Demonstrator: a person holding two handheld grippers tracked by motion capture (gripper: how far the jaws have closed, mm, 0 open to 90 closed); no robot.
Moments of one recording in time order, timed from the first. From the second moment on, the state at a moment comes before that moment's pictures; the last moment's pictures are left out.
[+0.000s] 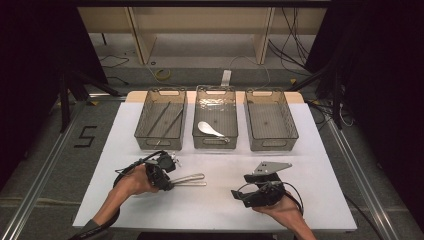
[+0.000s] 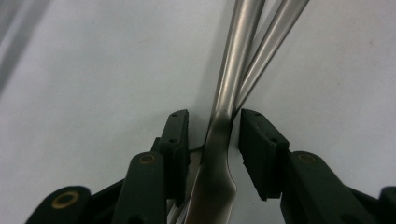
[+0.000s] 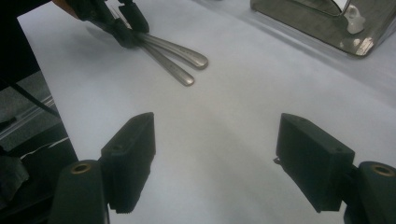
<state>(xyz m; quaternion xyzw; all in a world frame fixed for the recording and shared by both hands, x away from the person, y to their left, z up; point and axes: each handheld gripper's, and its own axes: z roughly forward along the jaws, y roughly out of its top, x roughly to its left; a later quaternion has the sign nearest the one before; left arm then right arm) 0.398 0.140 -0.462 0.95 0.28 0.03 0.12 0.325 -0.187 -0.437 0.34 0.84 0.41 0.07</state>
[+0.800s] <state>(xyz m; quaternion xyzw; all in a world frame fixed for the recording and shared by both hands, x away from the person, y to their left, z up) 0.393 0.141 -0.455 0.96 0.23 0.05 0.15 0.324 -0.185 -0.436 0.34 0.85 0.40 0.07</state>
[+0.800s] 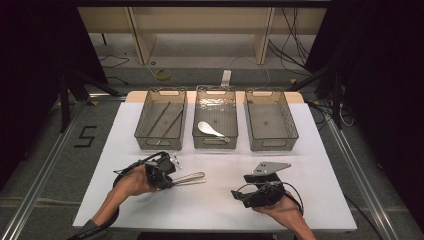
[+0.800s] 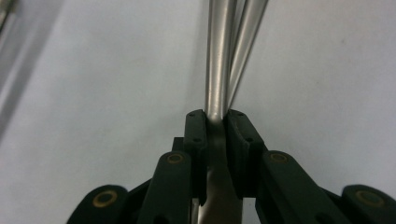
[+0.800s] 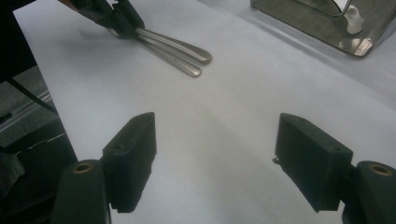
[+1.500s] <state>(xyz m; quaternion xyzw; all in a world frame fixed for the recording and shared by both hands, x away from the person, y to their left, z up) 0.391 0.144 -0.437 0.94 0.27 0.06 0.20 0.325 -0.182 -0.434 0.34 0.85 0.41 0.07</state>
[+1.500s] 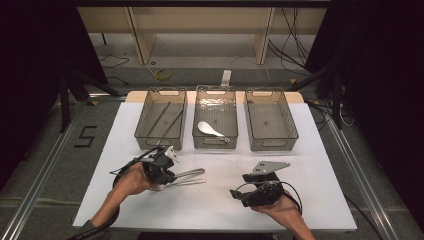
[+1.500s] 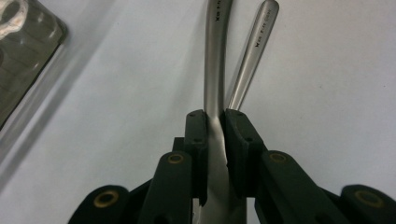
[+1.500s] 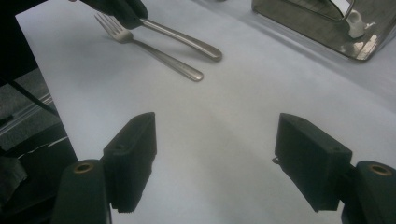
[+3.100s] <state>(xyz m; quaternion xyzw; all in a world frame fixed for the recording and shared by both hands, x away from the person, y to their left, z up) 0.362 0.110 -0.398 0.95 0.21 0.02 0.22 0.345 -0.068 -0.448 0.14 0.91 0.36 0.13</state>
